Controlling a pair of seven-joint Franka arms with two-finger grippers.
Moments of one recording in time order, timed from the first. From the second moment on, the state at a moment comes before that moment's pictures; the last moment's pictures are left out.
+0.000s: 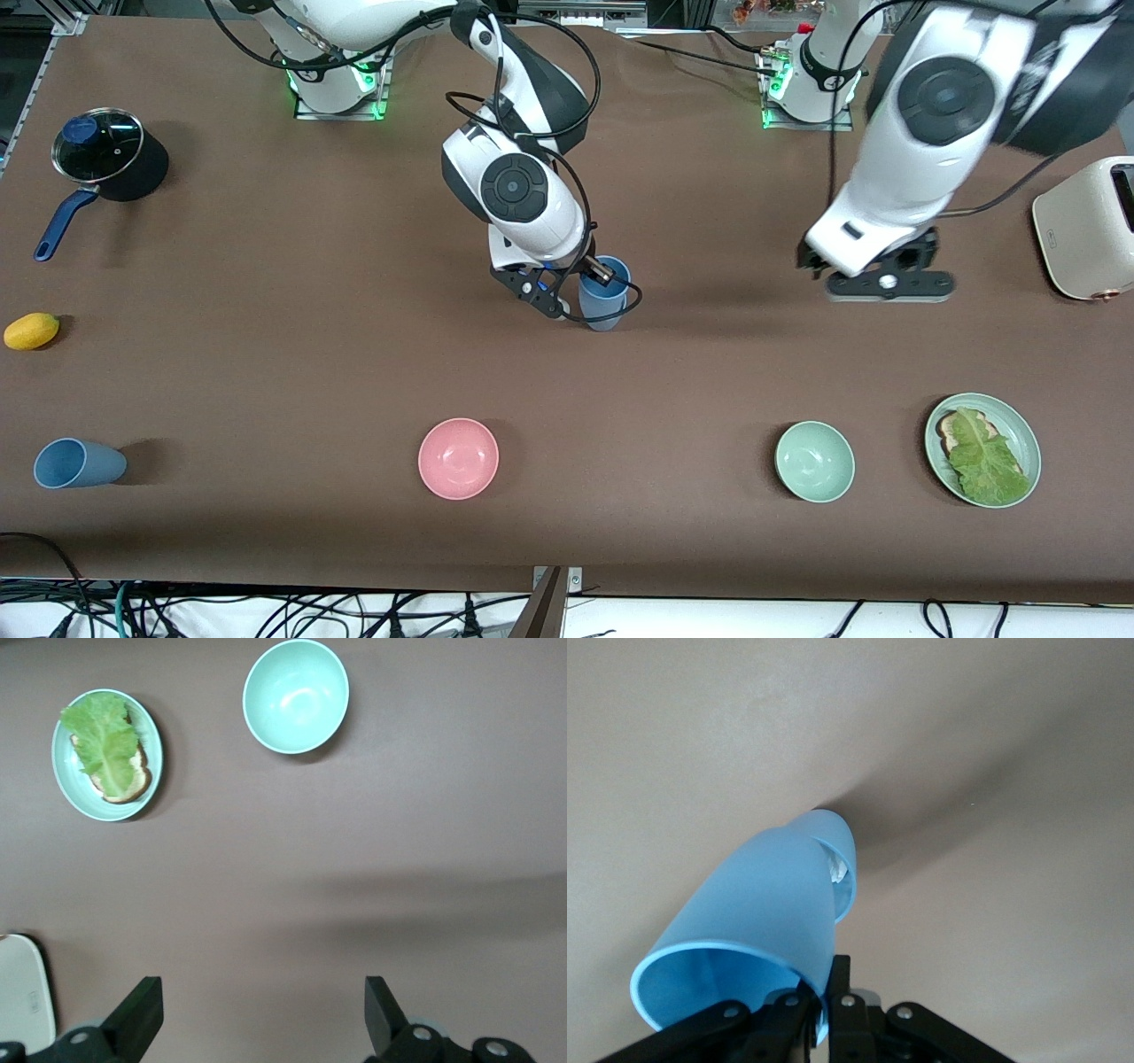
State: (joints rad) left arm 0.22 0.16 -0.57 -1.62 0.28 1.65 -0.30; right arm 0.67 0.72 0.11 -1.19 0.21 1.94 1.33
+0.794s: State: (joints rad) left arm -0.01 -0.02 -0.17 -1.77 0.11 1.75 -0.09; right arm 0.69 0.75 0.11 -1.19 0.23 1.95 1.33
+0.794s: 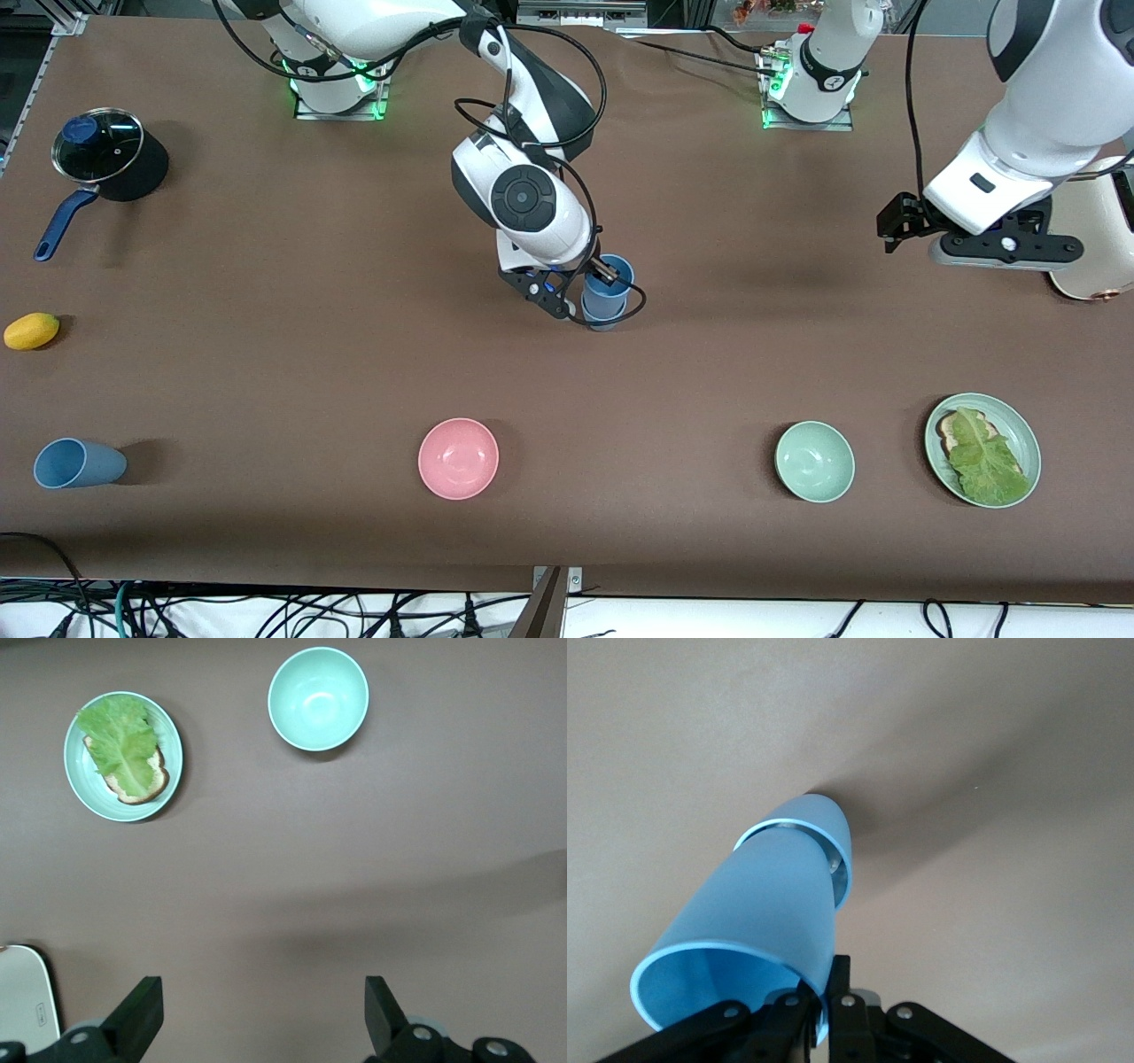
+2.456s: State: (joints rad) left arm -0.03 0.00 -0.12 -1.72 0.06 1.66 -0.09; right arm 0.36 0.65 -0.17 -1.25 0.10 1.50 0.41
